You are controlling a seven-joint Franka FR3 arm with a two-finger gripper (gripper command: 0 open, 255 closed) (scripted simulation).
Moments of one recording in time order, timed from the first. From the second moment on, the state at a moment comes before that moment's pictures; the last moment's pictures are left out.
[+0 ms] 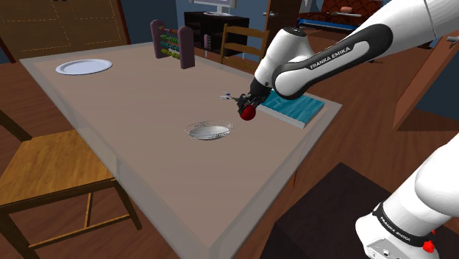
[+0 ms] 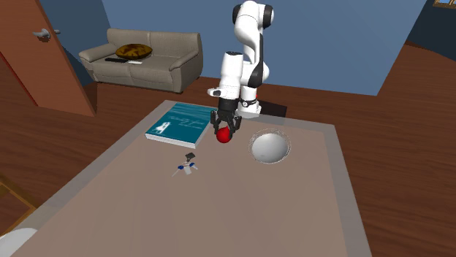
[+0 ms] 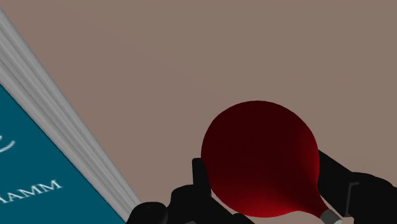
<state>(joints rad) -0.08 -0.03 0.28 -2.32 -0.04 2.67 0.27</state>
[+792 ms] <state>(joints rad) -0.07 -0.11 0.27 -2.25 0.00 2.52 0.24</state>
